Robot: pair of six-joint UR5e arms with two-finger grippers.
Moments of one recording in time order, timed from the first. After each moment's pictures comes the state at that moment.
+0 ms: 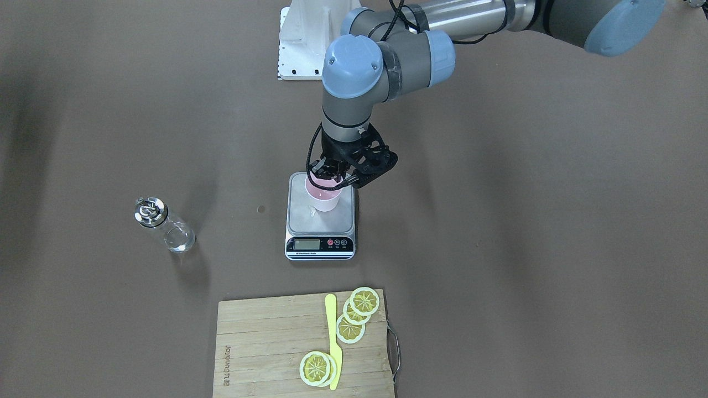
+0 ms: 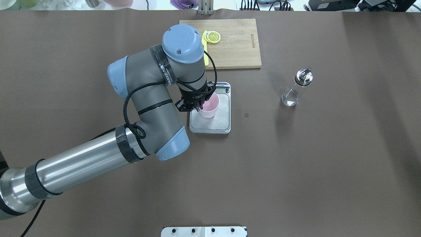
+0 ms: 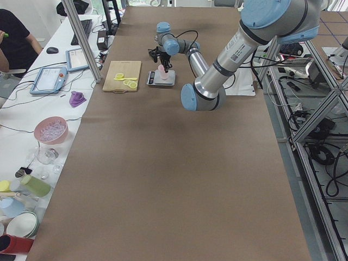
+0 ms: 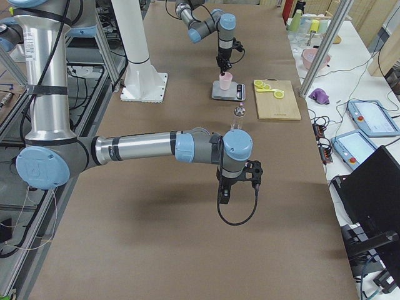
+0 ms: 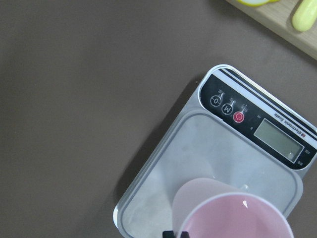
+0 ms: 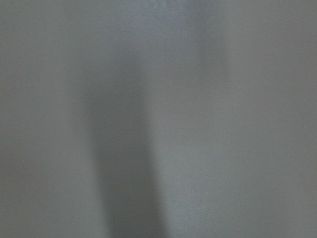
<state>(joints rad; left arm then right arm) -0.60 -2.49 -1.47 -1.53 -2.00 -1.75 1.56 -1.58 1.73 -1.74 2.41 0.05</state>
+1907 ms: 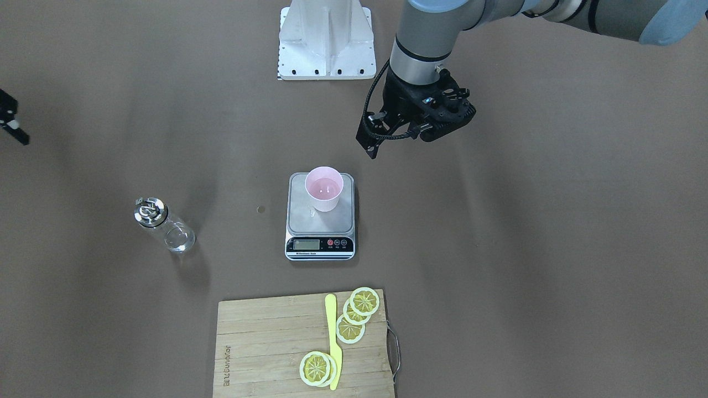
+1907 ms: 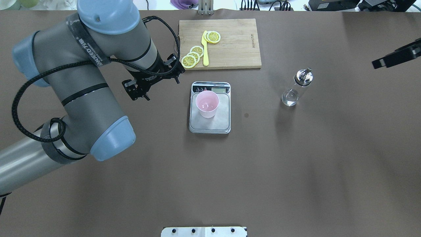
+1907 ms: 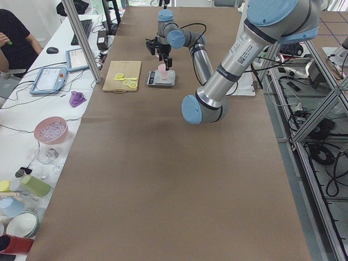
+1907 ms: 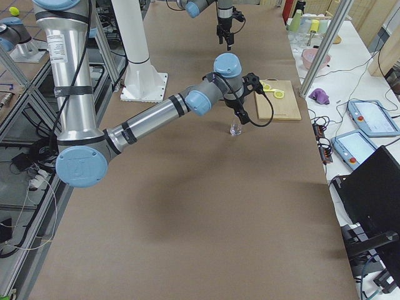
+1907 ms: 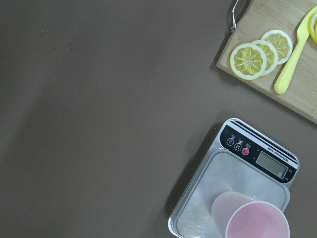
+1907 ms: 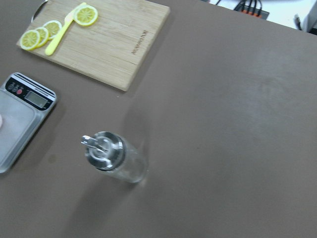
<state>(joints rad) -0.72 -2.34 -1.85 -1.32 -2.01 -1.61 1.20 -1.45 2.03 -1.32 2.32 0.36</state>
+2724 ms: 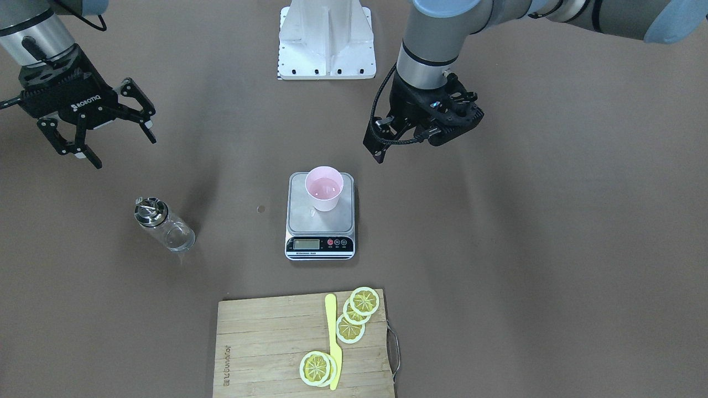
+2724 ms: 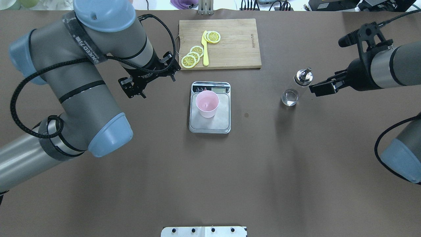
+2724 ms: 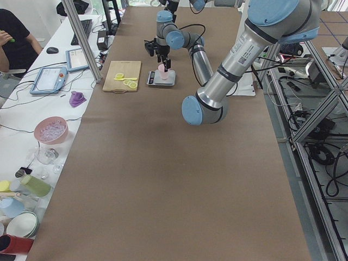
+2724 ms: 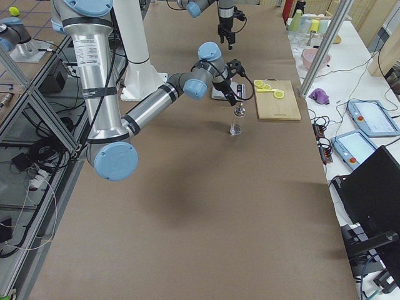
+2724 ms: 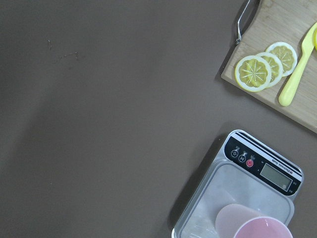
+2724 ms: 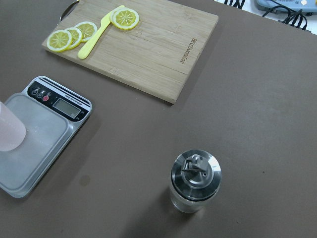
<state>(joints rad) -0.73 -2.33 -1.84 -1.32 -2.00 -1.61 0.85 -1.46 2.11 -1.21 1.90 0.58</state>
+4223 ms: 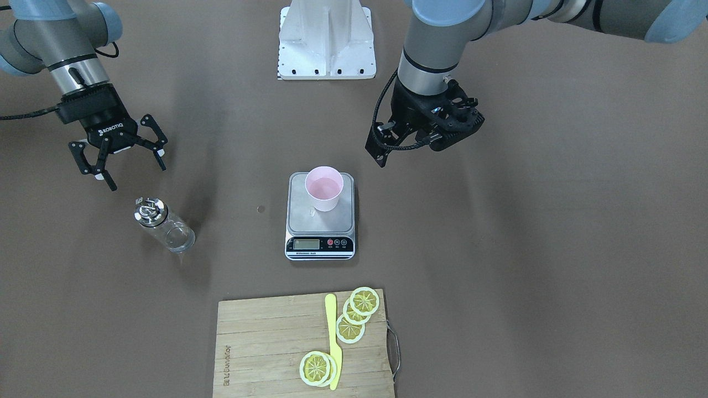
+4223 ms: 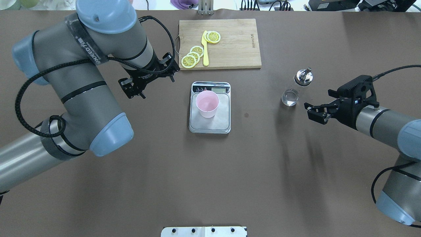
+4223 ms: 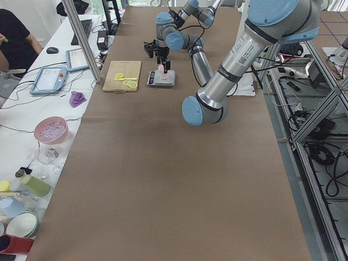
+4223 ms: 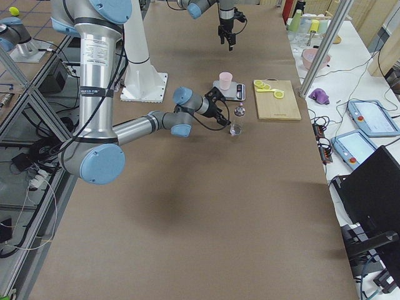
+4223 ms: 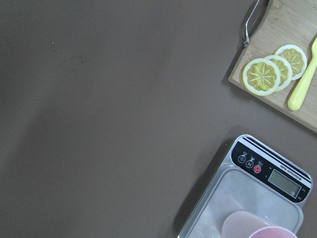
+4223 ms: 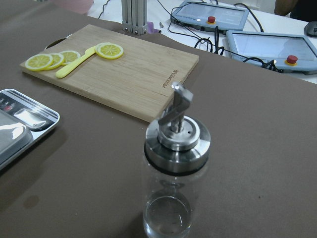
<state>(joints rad) -0.73 -2.32 -1.83 -1.33 -2.00 -1.61 0.59 -1.64 1.84 -0.50 1.40 0.69</state>
